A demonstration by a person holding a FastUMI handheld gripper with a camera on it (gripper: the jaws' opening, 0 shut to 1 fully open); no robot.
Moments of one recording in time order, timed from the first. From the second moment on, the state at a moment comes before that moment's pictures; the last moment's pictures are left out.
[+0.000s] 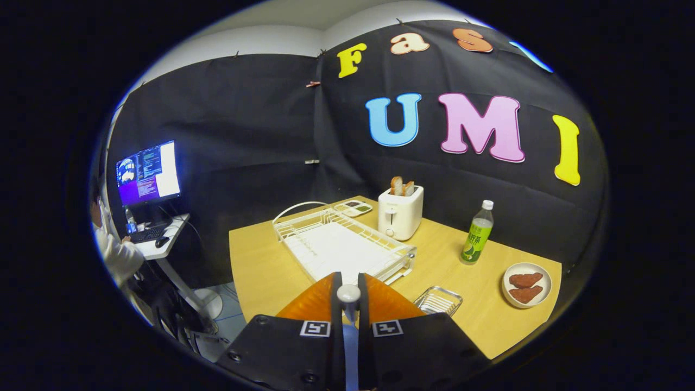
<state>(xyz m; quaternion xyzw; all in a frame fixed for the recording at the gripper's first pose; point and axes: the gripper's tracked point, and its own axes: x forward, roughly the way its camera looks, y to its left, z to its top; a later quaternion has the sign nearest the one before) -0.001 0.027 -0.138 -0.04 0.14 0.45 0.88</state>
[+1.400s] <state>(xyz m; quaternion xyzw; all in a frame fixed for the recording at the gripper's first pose) -0.075 0.036 -0.257 -0.05 0.31 0.47 0.83</state>
